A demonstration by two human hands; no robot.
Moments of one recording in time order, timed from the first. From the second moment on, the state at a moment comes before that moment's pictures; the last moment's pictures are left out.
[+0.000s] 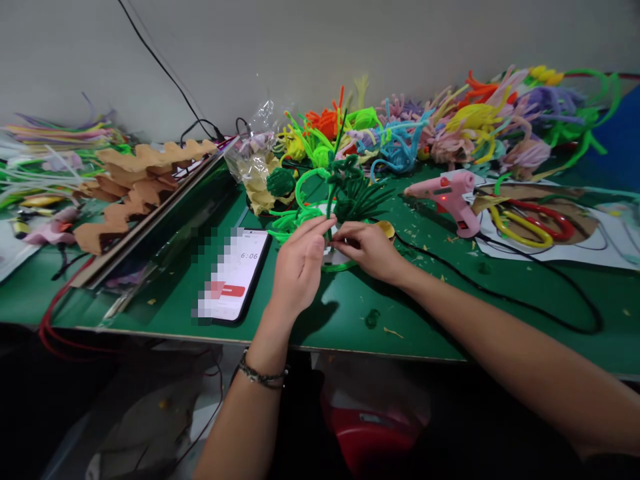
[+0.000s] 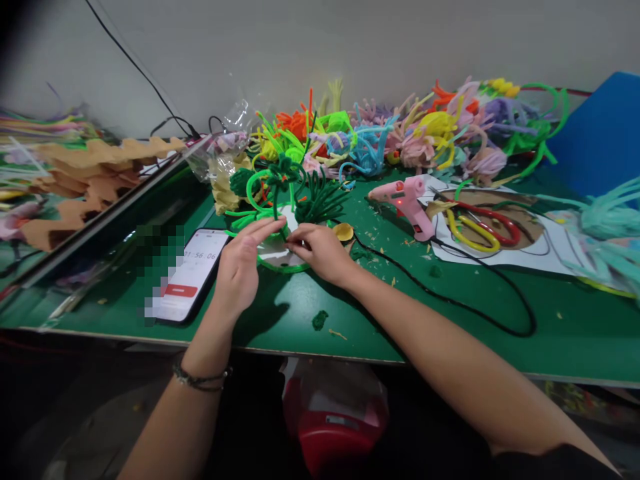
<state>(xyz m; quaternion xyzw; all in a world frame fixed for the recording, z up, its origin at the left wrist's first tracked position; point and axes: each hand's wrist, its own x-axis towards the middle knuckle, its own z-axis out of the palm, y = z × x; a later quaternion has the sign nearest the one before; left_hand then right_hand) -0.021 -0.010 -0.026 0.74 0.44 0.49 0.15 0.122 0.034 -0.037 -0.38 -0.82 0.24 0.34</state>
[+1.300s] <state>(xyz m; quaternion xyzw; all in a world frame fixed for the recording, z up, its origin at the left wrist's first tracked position) -0.020 -0.011 -0.028 0.76 0.42 0.50 0.08 0.121 0.036 -0.037 -0.39 -0.83 0.25 0.32</state>
